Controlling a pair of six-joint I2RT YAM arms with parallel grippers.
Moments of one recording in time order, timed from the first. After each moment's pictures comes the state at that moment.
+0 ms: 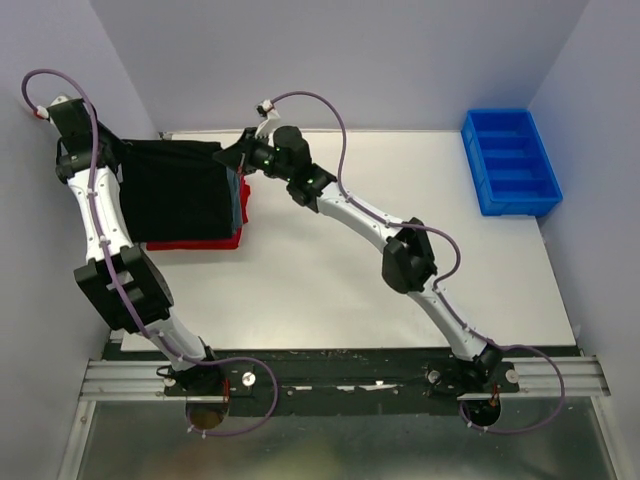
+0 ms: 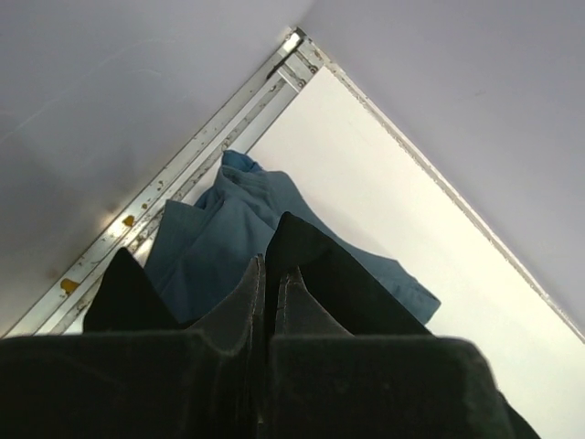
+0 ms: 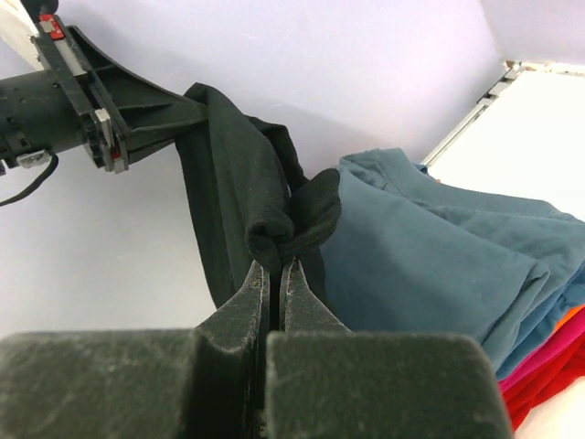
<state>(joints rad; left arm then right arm) 0.48 1.69 1.73 -0.54 0.08 -0.47 0.83 2.55 2.47 0.15 -0.25 0.67</state>
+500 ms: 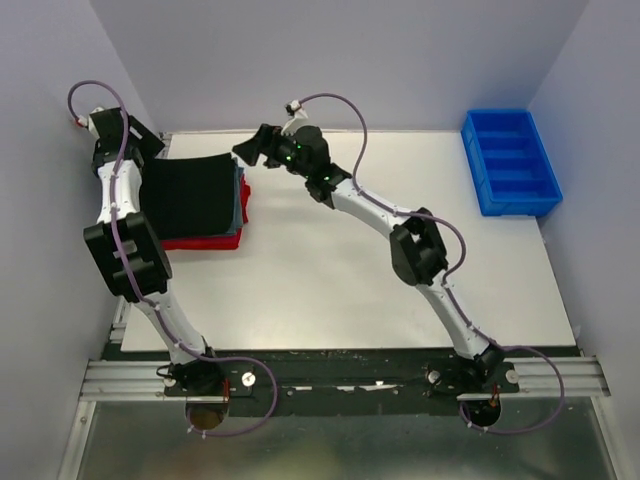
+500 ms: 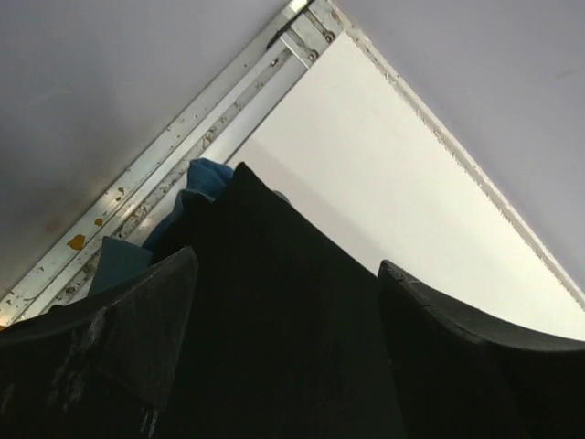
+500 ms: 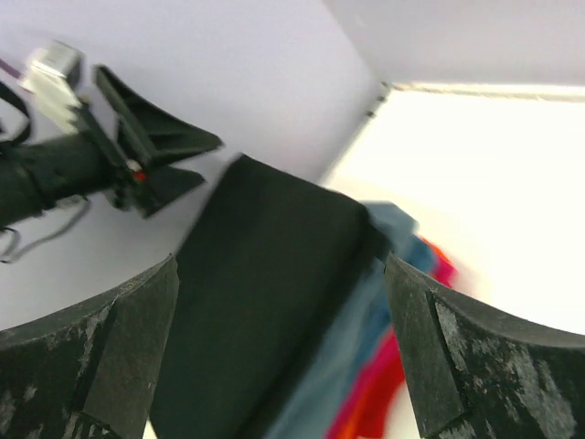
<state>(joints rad) 0.40 1.93 1.73 -0.36 0.01 -0.52 0.75 2.56 2.35 0.28 -0.17 0.66</state>
